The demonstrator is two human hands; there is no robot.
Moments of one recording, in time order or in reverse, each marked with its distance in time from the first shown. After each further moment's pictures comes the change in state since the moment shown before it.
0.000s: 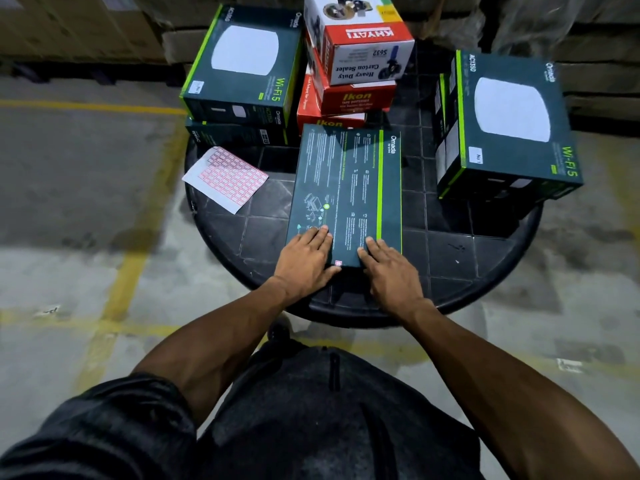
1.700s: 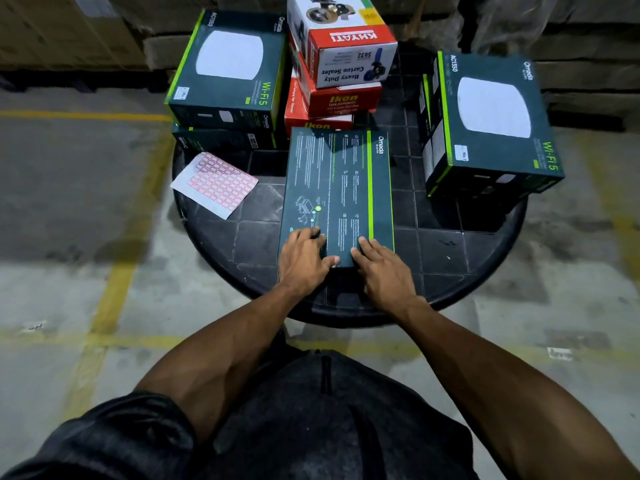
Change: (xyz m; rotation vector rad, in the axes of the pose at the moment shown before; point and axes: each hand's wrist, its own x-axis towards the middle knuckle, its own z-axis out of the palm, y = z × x) left_hand 0.011 0.014 -0.007 -0.522 0.087 -0.329; right_hand -0.002 -0.005 -0.007 0.053 -0.028 0.026
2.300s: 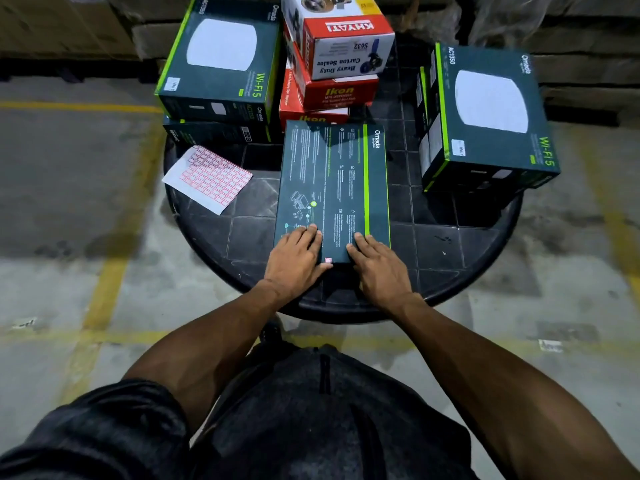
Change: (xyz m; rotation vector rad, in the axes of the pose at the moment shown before) left_hand -0.005 -0.019 0.003 0.432 -0.053 0.323; right_hand 0.002 0.001 0.004 -0.033 0.009 0.004
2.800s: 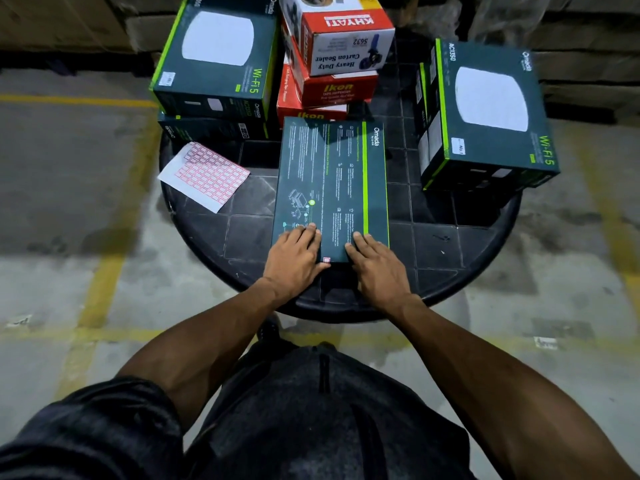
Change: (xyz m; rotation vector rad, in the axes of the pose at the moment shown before) left_hand 0.002 -0.003 0.004 0.082 0.019 0.059; right_hand -0.001 -0.002 -0.001 0.004 -0.008 -0.002
